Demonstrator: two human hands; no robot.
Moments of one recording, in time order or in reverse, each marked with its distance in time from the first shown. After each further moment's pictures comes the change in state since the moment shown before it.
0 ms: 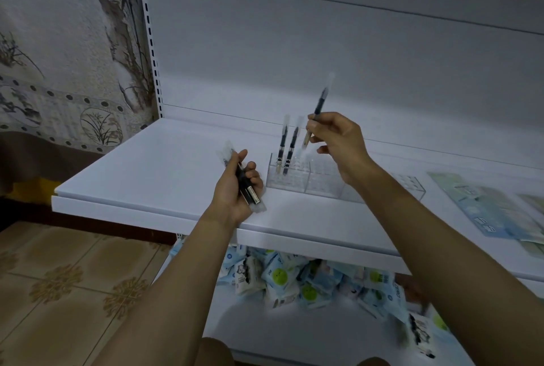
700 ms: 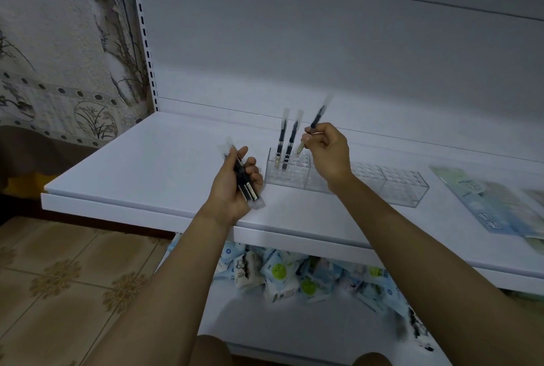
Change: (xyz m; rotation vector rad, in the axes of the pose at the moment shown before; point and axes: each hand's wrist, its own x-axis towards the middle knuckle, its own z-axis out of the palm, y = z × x) left_hand 0.006 0.001 -0.003 0.023 0.004 -0.029; right_hand 0.015 0.056 0.016 -0.121 0.144 -0.039
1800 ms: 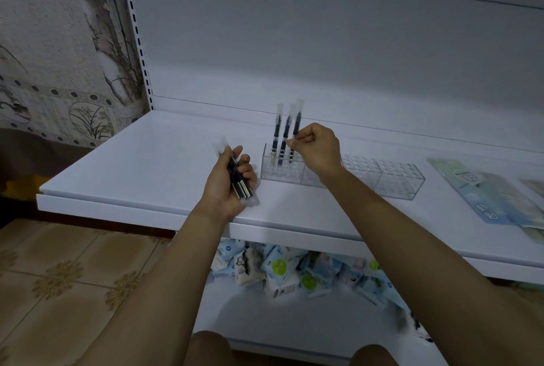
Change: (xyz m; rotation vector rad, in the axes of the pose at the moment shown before) left_hand -0.005 0.000 0.000 -0.004 -0.009 -0.008; right_hand 0.002 0.001 0.006 -0.260 -0.027 0.032
